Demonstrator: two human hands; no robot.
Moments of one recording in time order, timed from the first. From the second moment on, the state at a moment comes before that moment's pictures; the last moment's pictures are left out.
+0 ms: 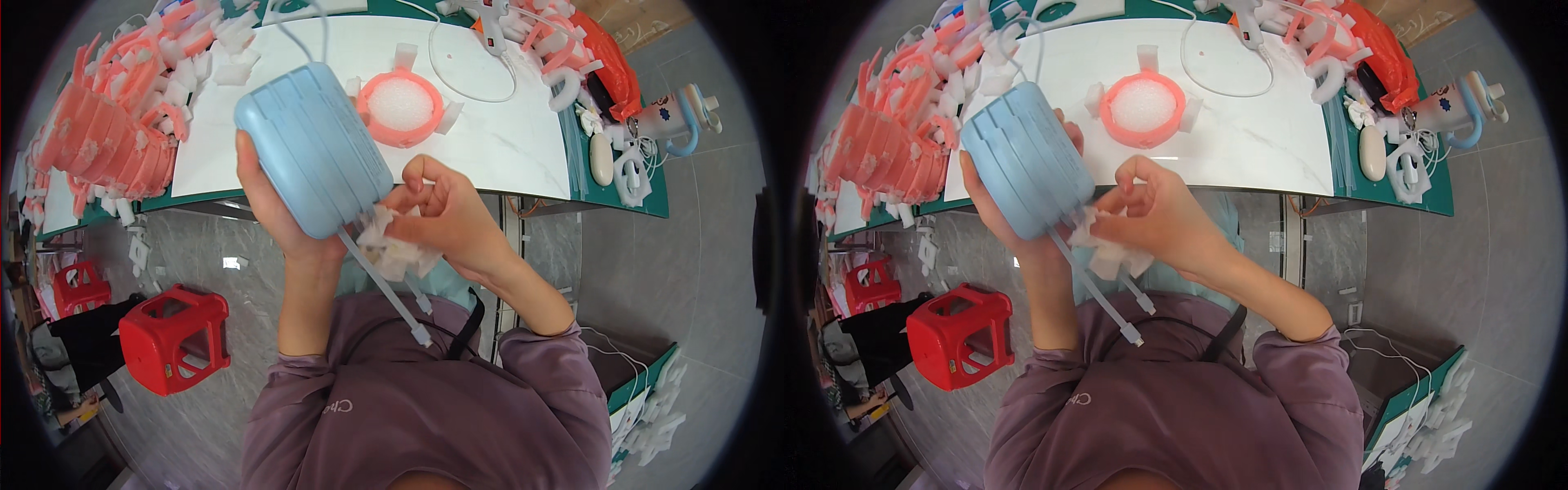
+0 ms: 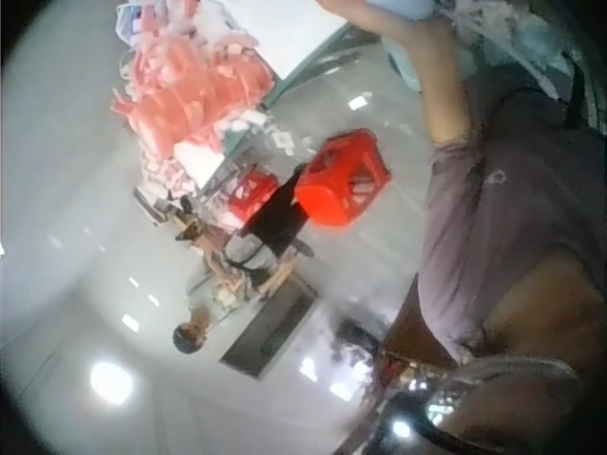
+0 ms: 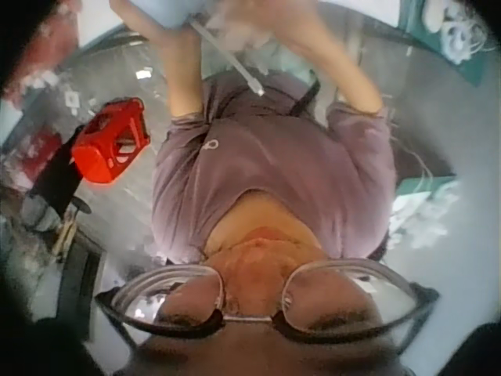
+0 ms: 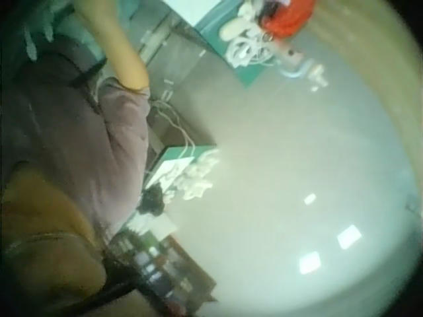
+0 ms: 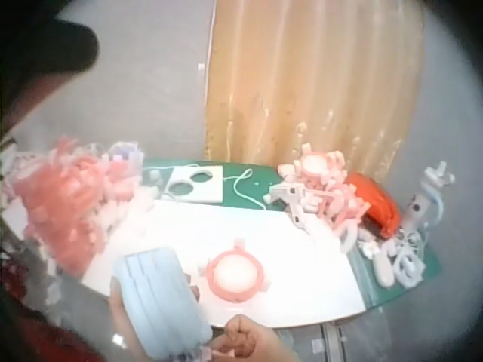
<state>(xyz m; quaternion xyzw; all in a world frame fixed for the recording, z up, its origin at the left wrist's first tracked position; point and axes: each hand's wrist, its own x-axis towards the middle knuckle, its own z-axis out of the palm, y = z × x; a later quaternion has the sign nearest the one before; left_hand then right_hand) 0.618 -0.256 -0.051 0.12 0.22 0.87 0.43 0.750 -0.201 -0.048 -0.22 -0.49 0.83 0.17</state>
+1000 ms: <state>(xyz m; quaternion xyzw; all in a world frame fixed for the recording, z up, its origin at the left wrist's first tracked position) 0.655 -0.285 -0.063 0.29 0.29 0.78 0.47 0.747 -0.207 -0.008 -0.13 -0.87 0.04 0.48</state>
